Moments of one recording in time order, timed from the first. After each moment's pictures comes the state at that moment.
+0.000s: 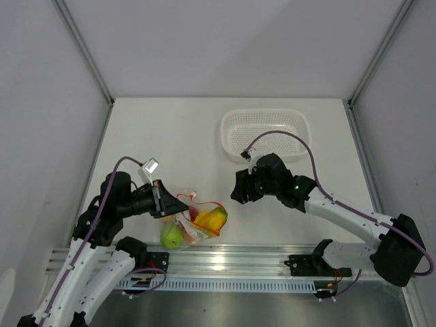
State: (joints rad) left arm -0.37 0.51 0.74 -0.75 0.66 -0.74; right arm 0.82 1.19 0.85 -0.31 -0.15 0.41
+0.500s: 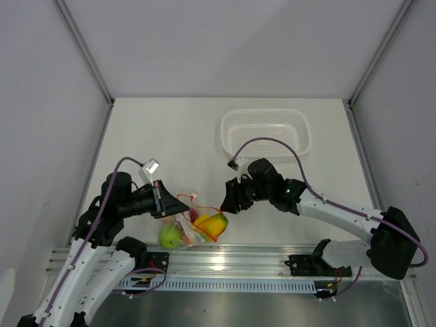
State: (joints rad) left arm -0.37 0.51 0.73 -0.74 0.66 -0.74; right arm 0.89 1.26 0.83 -0.21 -0.35 0.42
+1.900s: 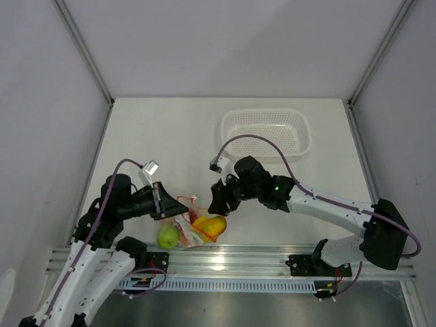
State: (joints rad) left arm -0.37 0.49 0.72 -0.75 0.66 -0.74; right arm 0.99 1.34 0.96 -0.20 -0.38 0.26
